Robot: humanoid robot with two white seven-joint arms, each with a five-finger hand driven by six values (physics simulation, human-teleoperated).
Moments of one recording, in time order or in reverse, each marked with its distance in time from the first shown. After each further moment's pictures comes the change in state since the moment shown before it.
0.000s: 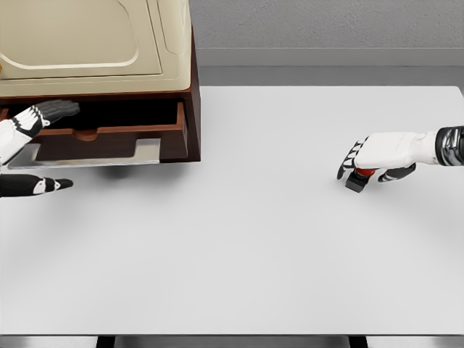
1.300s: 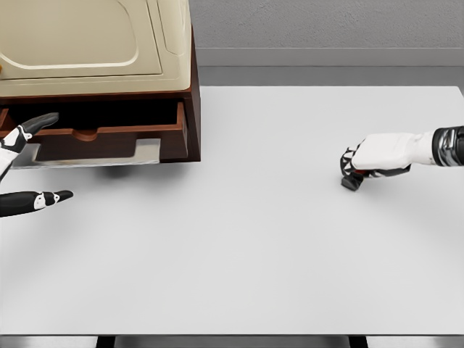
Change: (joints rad) left arm 0.106 -0.244 0.152 0.001 0.007 0.000 -0.068; right arm -0.008 0.008 0.008 -0.005 -0.004 0.000 -0.001
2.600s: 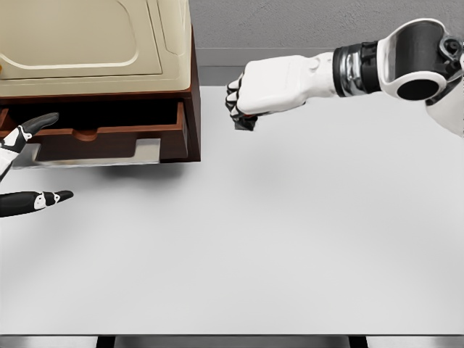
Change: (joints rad) left arm 0.000 -0.003 -0.001 0.000 0.004 0.000 -0.002; right arm -0.337 0.324 0.055 -0.124 -0.003 -0.001 0.001
